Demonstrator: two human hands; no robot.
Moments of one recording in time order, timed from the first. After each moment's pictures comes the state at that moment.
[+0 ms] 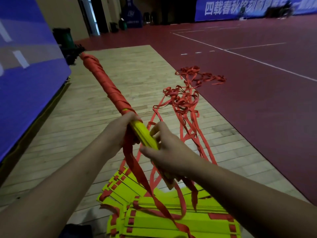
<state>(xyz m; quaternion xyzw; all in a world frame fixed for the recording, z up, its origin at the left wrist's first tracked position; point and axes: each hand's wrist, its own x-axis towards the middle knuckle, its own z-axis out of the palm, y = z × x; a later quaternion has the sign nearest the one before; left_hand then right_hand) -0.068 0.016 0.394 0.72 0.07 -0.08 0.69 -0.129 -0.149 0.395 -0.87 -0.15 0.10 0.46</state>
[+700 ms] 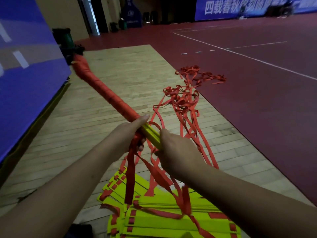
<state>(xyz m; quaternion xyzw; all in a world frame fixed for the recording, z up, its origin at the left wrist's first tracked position) -0.072 0.006 0.386 0.75 0.06 -0.14 0.65 -0.129 -0.156 0.377 -0.97 -0.15 -0.04 0.18</state>
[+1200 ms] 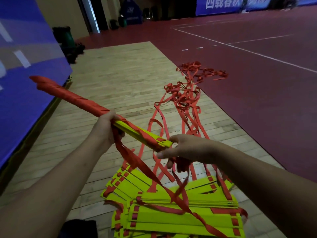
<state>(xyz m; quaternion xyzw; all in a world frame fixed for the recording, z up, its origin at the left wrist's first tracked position) -0.051 0.052 0.377 0.66 0.17 -0.02 0.73 -0.097 -0.198 0.374 -0.79 -0.10 0.35 0.49</state>
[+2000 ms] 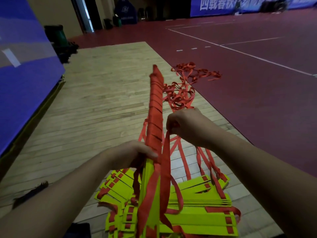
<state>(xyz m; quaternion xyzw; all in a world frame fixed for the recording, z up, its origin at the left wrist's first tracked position) -0.089 -0.004 0.359 0.72 -0.03 -0.39 0.58 -0.087 -0.210 0.410 -0.96 -0.24 -0.04 0.15</state>
